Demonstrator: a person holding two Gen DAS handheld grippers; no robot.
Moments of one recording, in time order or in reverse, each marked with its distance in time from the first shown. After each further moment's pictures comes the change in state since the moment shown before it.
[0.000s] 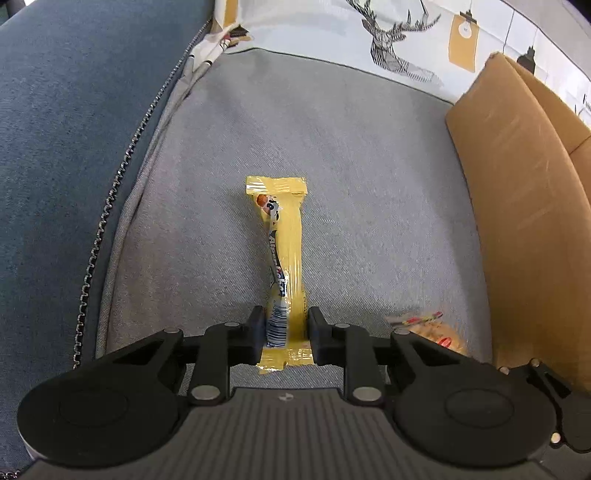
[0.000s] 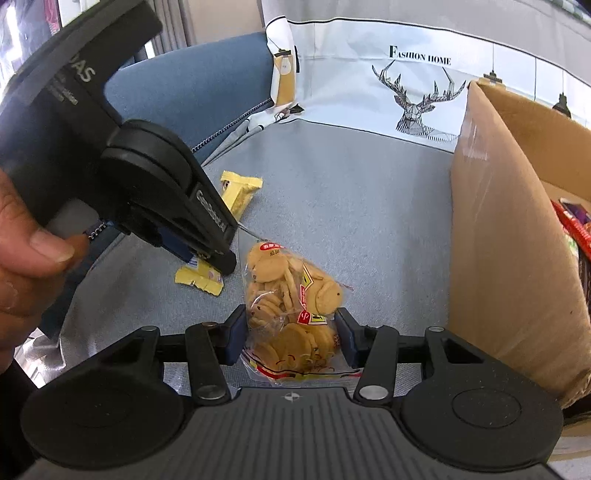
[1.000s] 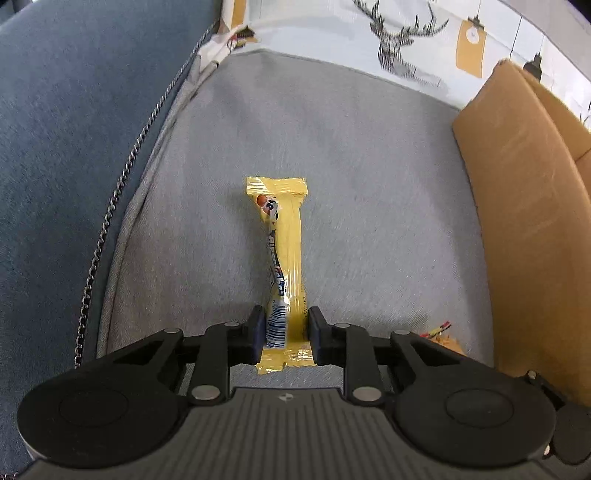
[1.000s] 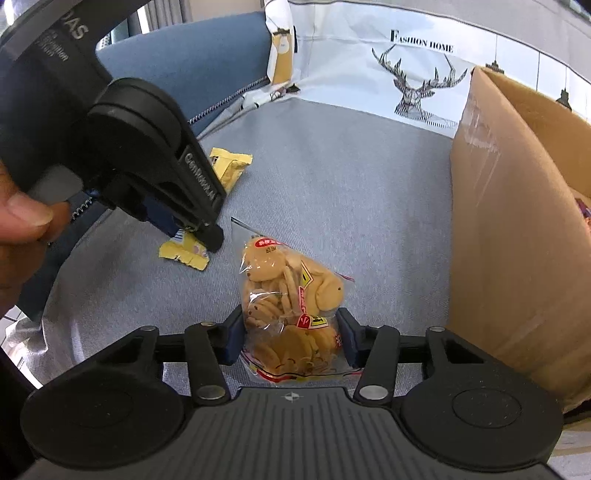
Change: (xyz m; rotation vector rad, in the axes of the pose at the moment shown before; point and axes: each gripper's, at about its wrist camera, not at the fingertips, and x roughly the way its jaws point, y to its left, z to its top) left arm -0.003 -0.003 0.000 -0.018 -0.015 0.014; right arm 0.012 0.008 -0.003 -0.026 0.043 -0.046
